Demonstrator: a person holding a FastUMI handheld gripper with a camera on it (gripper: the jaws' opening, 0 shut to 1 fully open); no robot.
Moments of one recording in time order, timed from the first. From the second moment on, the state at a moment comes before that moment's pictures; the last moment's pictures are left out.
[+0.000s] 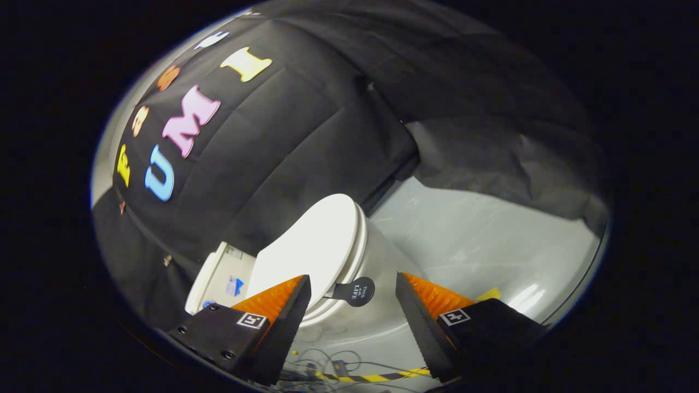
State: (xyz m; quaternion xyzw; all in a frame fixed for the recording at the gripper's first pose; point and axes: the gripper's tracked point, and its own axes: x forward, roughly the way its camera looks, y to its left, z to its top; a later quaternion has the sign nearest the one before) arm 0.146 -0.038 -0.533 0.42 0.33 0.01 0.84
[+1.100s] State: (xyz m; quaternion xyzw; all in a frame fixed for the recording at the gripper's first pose) arm 0.176 0.001 -0.566 0.58 0.39 0.03 0.71
